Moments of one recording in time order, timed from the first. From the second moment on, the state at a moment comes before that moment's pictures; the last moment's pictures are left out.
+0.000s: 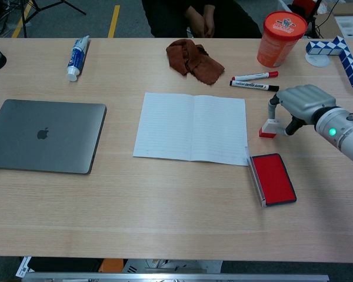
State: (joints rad) left arm 0.06 -1.14 0.02 -1.59 1.58 1.61 0.02; right arm 0.65 -1.49 0.04 -1.53 -0.79 0.98 -0.68
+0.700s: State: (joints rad) left arm 0.06 -1.14 0.02 -1.58 1.57 1.61 0.01; right arm 0.66 -1.52 0.03 -1.51 -0.77 0.99 -0.70
